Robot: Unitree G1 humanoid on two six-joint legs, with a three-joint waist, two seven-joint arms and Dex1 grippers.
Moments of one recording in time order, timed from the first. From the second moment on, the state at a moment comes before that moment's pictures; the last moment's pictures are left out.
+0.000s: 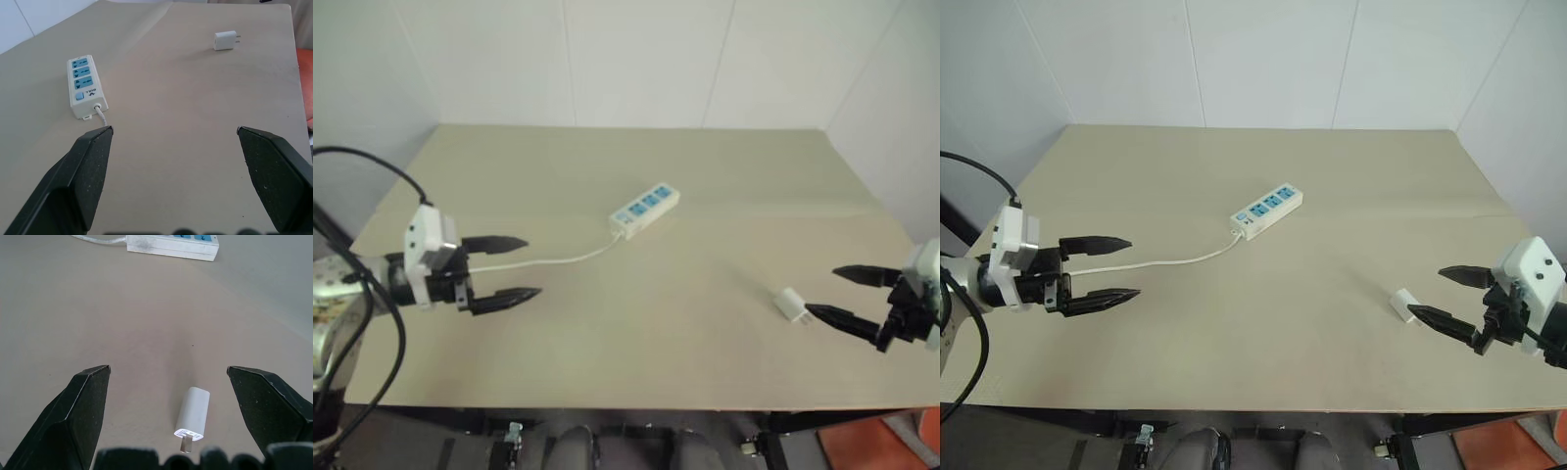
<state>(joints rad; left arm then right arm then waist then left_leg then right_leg) -0.22 0.95 0.30 -0.25 -0.65 0.44 -1.20 0.14 -0.98 -0.63 -0.36 0.53 0.57 1.07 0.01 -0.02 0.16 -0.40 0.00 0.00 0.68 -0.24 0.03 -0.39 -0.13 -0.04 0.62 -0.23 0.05</state>
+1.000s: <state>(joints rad) -0.96 0.38 -0.23 0.77 -0.06 0.42 -0.76 0.09 -0.94 -0.58 -0.43 0.57 0.57 0.99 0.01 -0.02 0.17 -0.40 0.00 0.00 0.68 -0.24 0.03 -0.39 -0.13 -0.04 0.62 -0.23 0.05</state>
